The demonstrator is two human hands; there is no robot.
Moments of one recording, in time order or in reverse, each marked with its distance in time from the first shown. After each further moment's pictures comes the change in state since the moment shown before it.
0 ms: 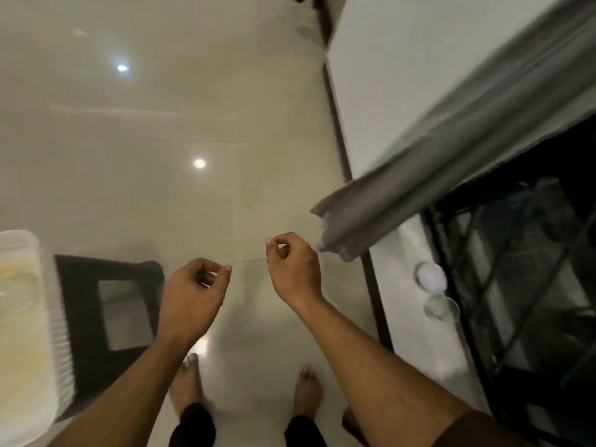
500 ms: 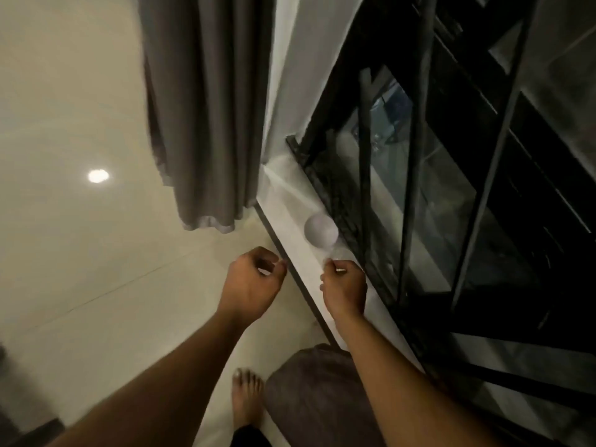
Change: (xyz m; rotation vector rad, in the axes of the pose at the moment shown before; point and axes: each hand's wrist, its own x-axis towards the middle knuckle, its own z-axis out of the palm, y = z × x) left_hand -0.041 0.095 0.390 0.165 -0.528 0.226; right_hand 0.043 0.343 -0.224 0.306 0.518 0.616
